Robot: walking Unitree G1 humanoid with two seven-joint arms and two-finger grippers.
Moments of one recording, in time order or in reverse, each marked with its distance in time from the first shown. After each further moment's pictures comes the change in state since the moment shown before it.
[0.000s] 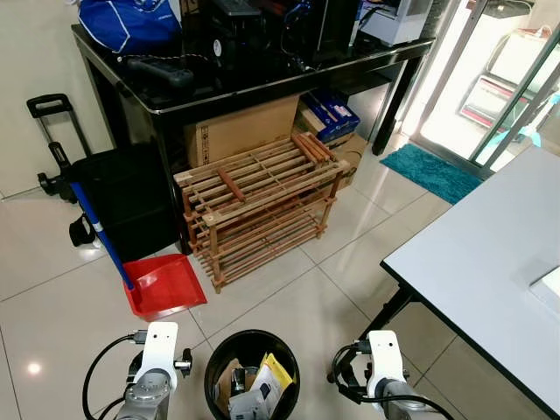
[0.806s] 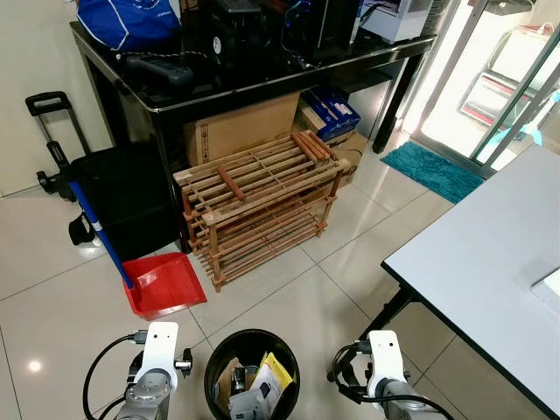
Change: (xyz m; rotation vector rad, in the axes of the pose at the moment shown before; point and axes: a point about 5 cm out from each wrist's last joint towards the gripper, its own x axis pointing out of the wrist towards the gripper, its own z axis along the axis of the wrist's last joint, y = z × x) left arm 0.000 -0.001 0.000 0.000 0.000 -0.001; right arm 0.000 -0.001 0.000 -0.002 0.000 -0.008
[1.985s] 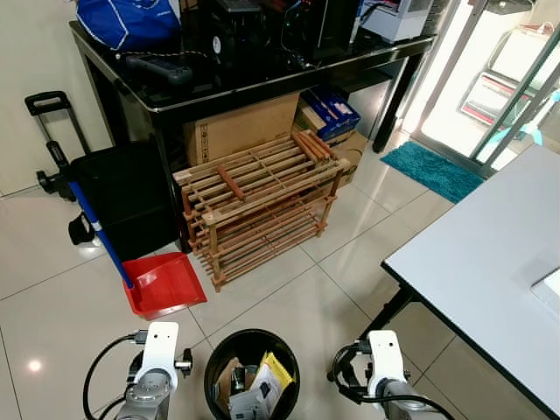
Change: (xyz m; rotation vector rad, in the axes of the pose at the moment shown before) left arm 0.000 0.000 0.000 0.002 -0.002 -0.005; right arm 0.000 0.000 0.000 -0.009 0.001 -0.001
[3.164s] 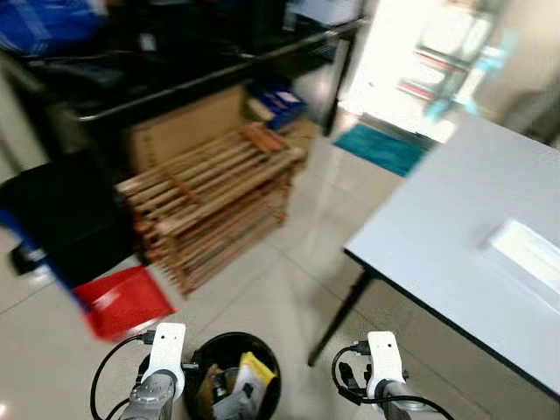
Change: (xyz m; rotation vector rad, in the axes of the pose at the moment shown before) left arm -0.001 -0.009 -0.001 0.004 -0.004 -0.085; right arm 0.000 0.002 -0.002 0.001 0.014 0.021
